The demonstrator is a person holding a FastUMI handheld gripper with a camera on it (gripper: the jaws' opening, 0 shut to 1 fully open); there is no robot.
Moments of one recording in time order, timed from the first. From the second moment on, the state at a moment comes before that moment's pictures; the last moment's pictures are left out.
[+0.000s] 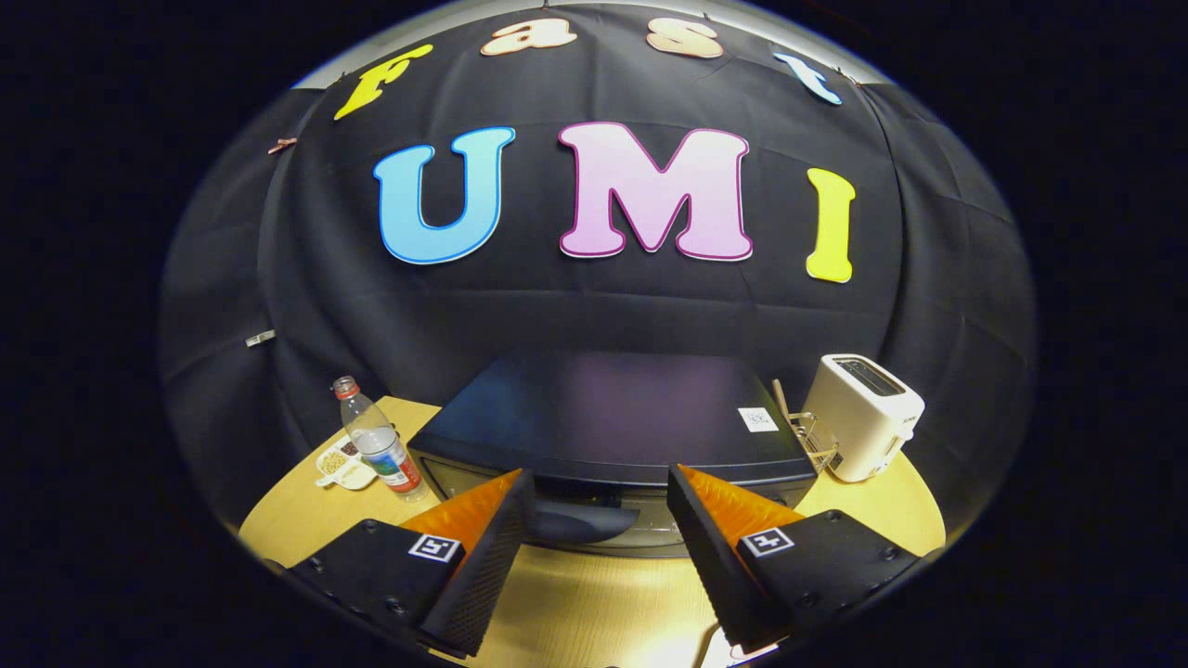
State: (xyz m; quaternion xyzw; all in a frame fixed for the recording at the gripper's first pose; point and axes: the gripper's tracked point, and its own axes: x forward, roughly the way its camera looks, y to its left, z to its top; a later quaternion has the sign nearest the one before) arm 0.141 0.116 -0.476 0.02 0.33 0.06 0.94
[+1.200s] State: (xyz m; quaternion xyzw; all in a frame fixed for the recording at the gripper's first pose) arm 0.052 0.129 -0.525 -0.03 0.40 0.07 0.91
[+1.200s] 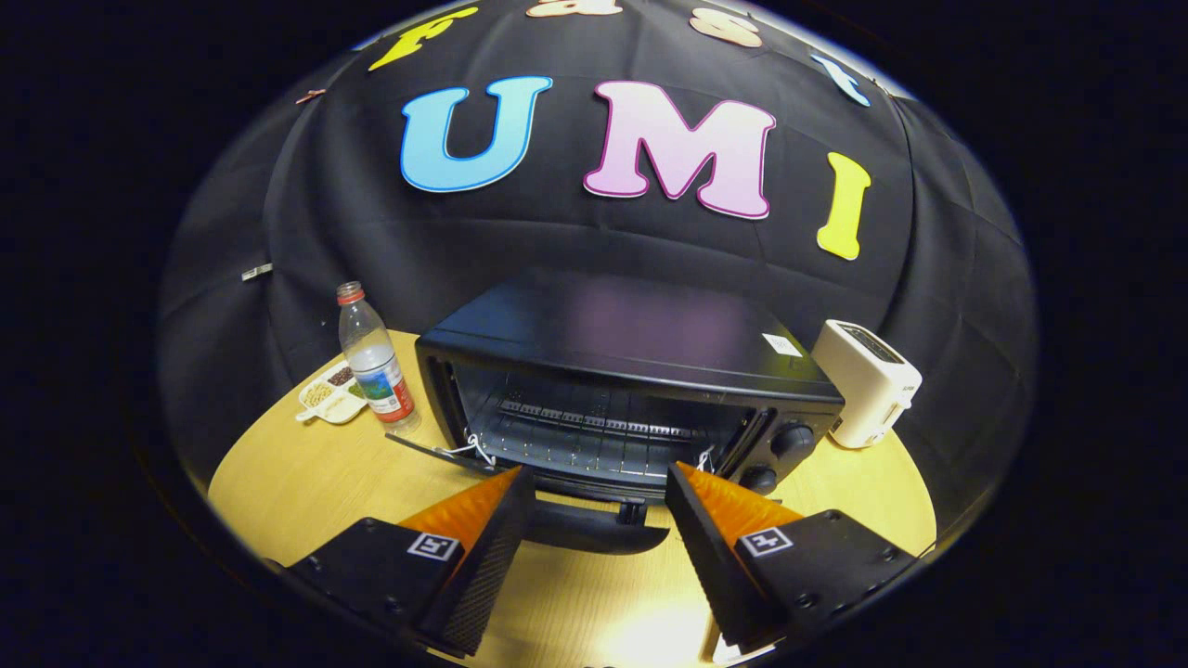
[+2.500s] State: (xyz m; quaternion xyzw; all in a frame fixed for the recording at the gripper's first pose) arm -0.072 -0.162 -0.553 -0.05 0.57 0.00 0.82
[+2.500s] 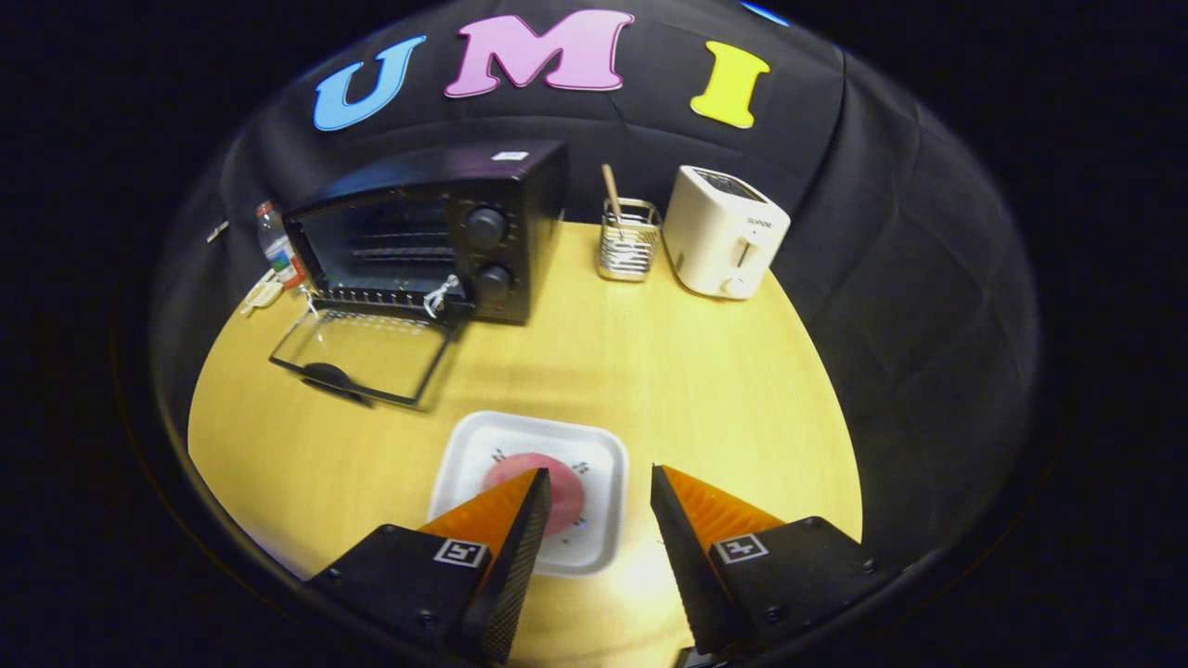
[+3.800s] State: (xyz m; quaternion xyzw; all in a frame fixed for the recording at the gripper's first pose) arm -0.111 -0.149 -0.632 0.23 0.77 0.07 0.59
